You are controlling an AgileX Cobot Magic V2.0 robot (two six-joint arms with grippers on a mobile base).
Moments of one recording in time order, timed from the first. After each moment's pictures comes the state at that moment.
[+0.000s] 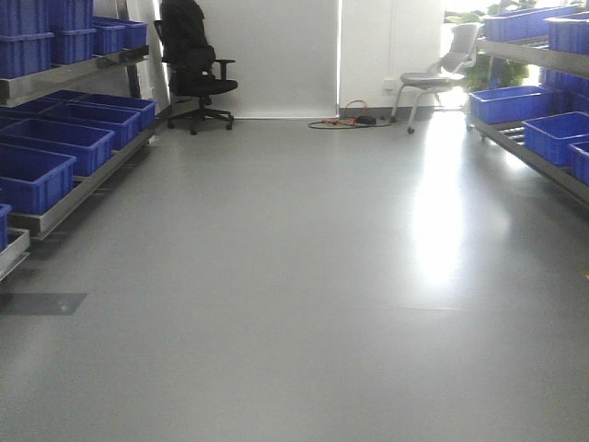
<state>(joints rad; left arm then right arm) -0.04 0.18 -0.41 -0.17 0.31 0.11 0.12 0.11 -0.34 -0.05 0.37 0.10</state>
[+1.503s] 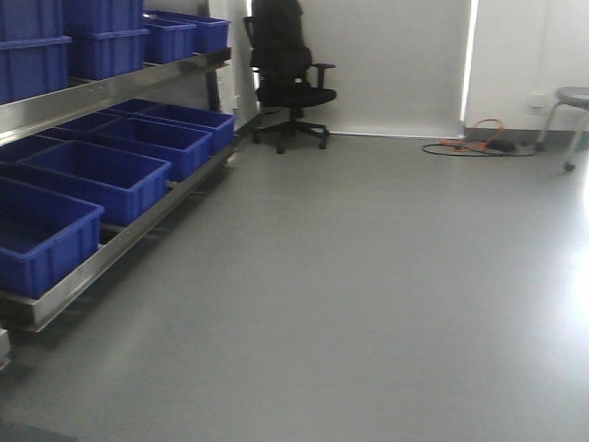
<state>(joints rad) -0.04 0.18 -0.41 -0.17 0.31 0.11 0.12 0.11 -0.34 -0.05 0.37 0.10</state>
